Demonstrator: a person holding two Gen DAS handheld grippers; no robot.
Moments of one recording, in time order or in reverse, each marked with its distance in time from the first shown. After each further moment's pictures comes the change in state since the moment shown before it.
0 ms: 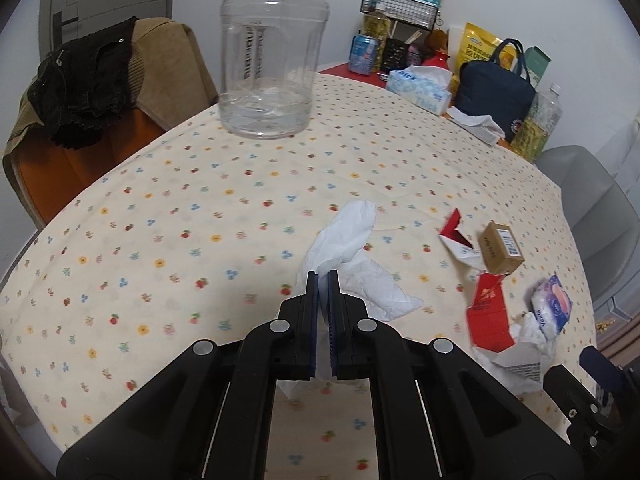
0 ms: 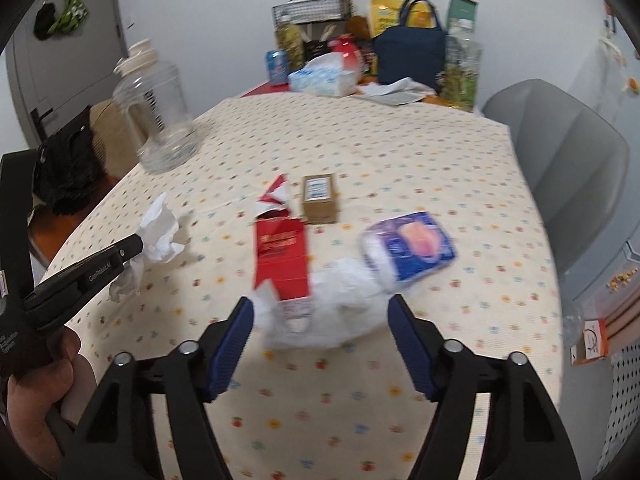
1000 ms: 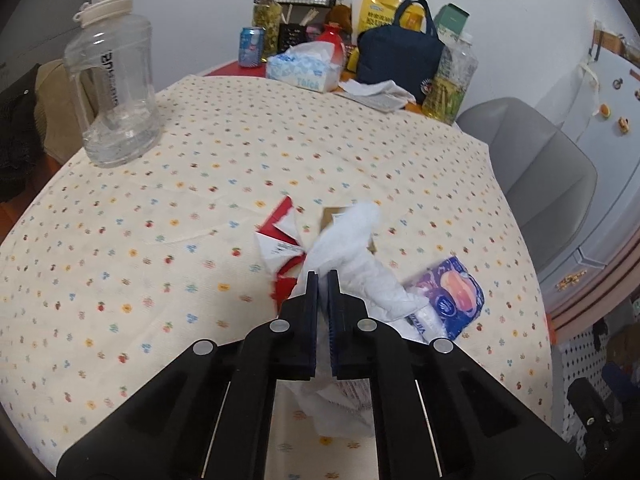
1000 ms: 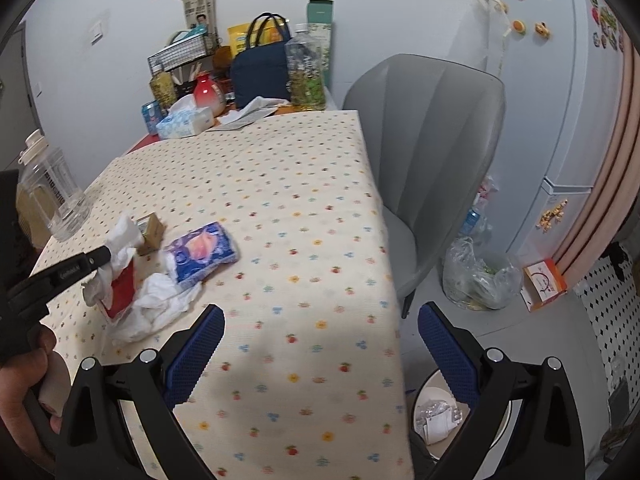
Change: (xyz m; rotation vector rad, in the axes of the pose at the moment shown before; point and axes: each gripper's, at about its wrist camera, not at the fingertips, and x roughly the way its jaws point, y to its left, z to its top) left arm 0.006 -0.129 0.000 0.171 0.030 -0.172; right arm -0.055 -0.142 -0.031 0.262 -0.087 -0.248
